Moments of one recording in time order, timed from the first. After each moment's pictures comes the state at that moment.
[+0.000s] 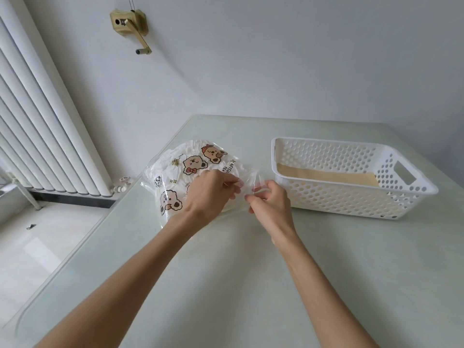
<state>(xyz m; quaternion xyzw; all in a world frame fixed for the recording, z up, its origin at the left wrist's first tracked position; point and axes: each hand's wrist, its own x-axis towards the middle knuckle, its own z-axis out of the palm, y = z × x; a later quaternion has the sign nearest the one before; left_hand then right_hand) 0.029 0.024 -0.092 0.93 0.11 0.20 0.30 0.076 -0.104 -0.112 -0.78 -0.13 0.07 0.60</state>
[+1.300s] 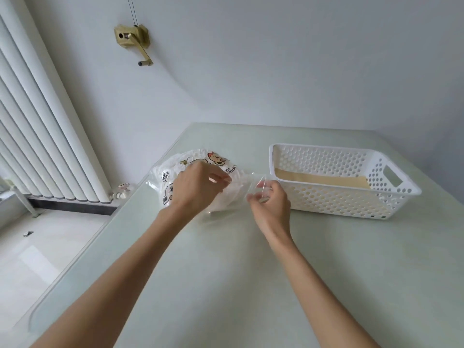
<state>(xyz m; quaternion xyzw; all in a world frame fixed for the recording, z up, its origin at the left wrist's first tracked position) 0.006 0.026 -0.053 0.92 0.18 0.21 0.28 0.072 -0.106 -0.114 -0.79 -0.11 -0.02 0.61</state>
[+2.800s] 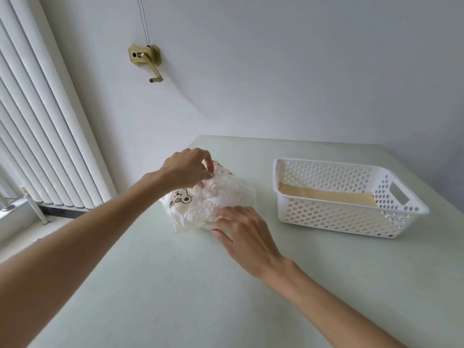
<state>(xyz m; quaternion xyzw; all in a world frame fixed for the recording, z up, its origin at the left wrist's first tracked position) 0.024 0.069 0.002 0.97 0.16 0.07 0.16 0.046 -0.096 -0.113 -0.76 -0.53 -0.27 0.26</state>
